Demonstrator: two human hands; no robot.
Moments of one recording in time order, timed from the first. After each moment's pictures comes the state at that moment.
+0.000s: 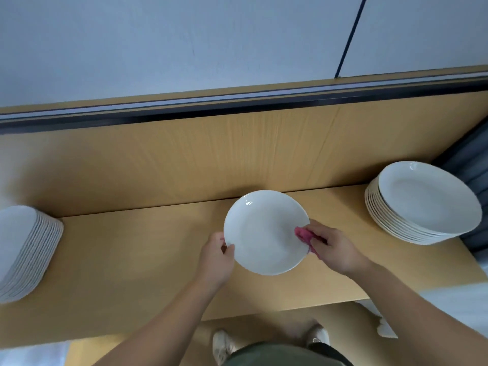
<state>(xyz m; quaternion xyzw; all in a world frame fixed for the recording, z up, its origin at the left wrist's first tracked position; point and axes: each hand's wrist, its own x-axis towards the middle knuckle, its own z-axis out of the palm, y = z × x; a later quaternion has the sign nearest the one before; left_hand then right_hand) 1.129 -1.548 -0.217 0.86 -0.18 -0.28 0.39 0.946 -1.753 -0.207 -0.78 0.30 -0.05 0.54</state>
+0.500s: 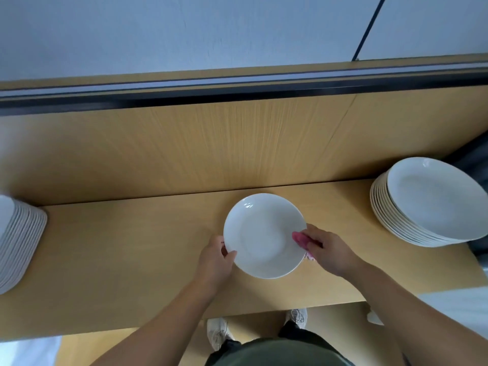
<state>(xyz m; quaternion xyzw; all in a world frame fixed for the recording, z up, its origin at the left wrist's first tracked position) 1.132 -1.556 -0.252 0.87 -0.19 -0.32 0.31 0.954 -1.764 -0.229 -0.80 0.33 0.03 0.49</state>
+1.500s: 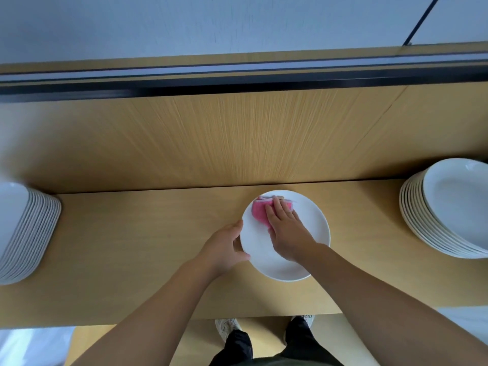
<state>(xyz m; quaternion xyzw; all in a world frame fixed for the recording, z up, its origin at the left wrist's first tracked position) 1.177 -1.555 -0.246 0.82 -0.33 -0.40 0.25 1.065 -1.721 -0.273 -0.95 0.19 0.13 0.18</state>
